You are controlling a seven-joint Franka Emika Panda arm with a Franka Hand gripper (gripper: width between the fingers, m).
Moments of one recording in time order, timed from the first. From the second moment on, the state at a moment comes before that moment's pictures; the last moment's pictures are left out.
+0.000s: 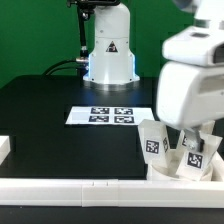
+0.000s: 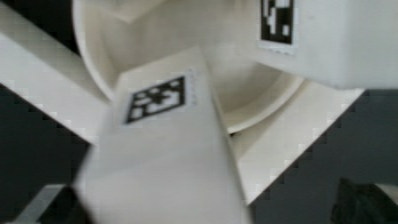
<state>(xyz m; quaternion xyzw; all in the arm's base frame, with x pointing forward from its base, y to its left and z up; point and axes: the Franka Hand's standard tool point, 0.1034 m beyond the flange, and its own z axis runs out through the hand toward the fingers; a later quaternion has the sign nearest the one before) 0.648 0.123 0.070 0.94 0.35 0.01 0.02</state>
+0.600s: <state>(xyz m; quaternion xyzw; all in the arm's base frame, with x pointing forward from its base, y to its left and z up) 0.650 0.114 0.070 0.97 0.25 0.01 0.02</state>
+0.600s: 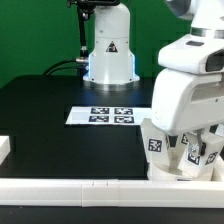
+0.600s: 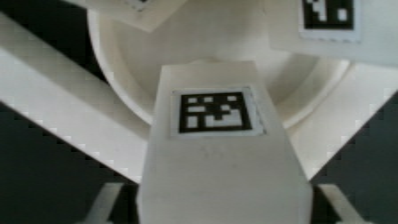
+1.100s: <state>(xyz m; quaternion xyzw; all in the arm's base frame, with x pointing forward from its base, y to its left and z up) 0.656 0.084 0.072 0.99 -0.14 0.04 0.02</state>
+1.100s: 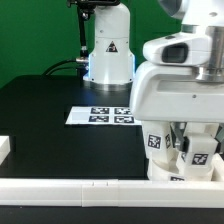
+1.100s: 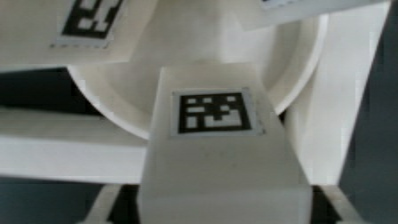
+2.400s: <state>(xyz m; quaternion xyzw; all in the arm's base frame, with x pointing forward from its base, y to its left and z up) 0.647 0.051 0.069 0.87 -0.49 0.05 0.00</state>
